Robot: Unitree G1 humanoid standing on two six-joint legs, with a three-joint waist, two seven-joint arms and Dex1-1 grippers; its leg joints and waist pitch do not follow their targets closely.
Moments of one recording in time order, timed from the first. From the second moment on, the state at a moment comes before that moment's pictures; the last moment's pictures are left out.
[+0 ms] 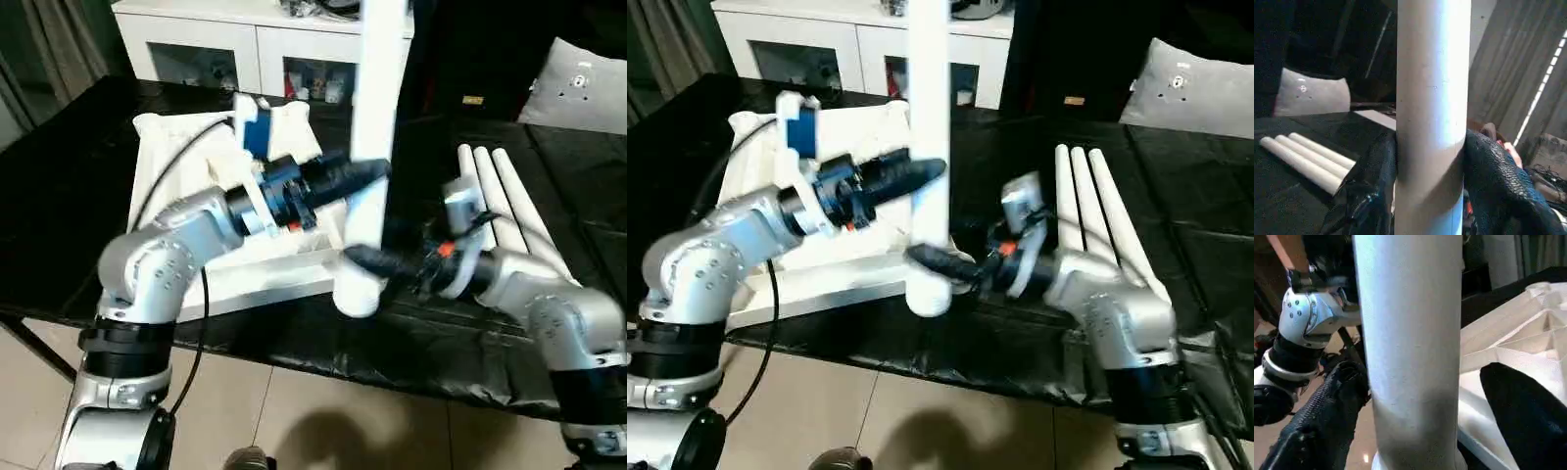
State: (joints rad) left arm -0.63 0.22 0.02 -0.10 -0.77 0.75 -0.80; right arm -0.42 -0.40 0.05 0.00 0.67 0.65 1.06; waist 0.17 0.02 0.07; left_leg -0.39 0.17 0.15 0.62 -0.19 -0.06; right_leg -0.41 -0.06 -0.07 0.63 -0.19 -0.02
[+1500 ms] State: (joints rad) left arm -0.55 0.17 -0.03 -0.09 -0.49 0.47 -0.56; right arm -0.45 -0.25 0.11 0.12 0.41 0.42 0.77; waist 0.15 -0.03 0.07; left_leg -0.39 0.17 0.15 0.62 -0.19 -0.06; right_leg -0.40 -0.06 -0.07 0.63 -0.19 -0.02
